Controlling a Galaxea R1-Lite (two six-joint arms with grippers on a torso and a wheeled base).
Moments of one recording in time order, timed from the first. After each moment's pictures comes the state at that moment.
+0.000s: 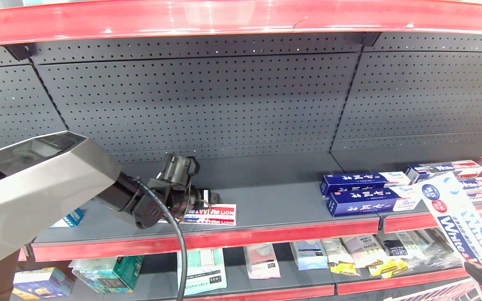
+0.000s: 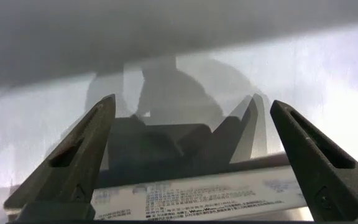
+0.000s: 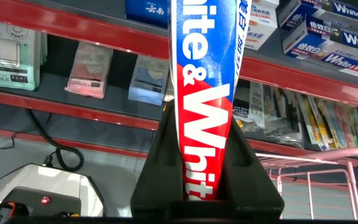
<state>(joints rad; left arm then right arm) -0.43 2.23 -1.05 -0.48 0.11 -0.30 0.17 0.77 -0.15 -0.22 -0.12 -0.24</state>
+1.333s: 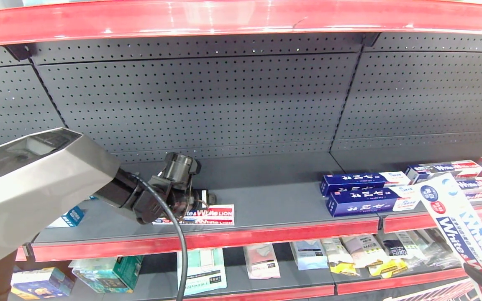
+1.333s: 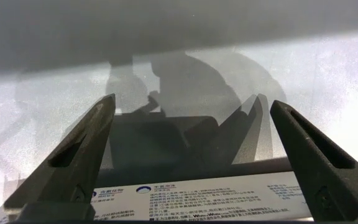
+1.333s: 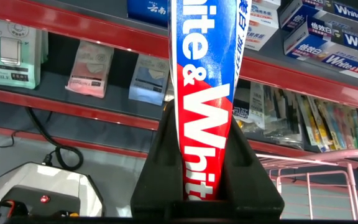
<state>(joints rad) -0.43 2.22 -1.08 -0.35 0.15 -0.35 0.18 0.77 -0.15 -0.22 -0.12 -0.25</state>
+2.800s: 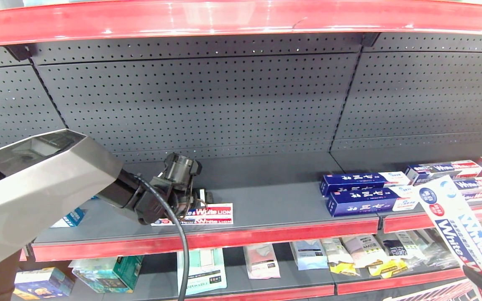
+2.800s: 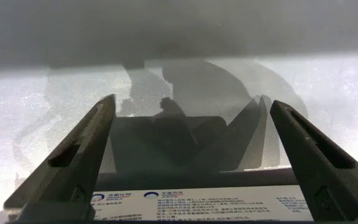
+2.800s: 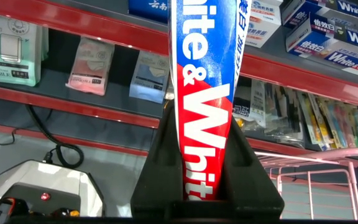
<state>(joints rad) -0.43 2.23 -1.08 -0.36 0.24 -0.39 0.18 0.77 -0.14 -0.22 -0.12 -0.25</state>
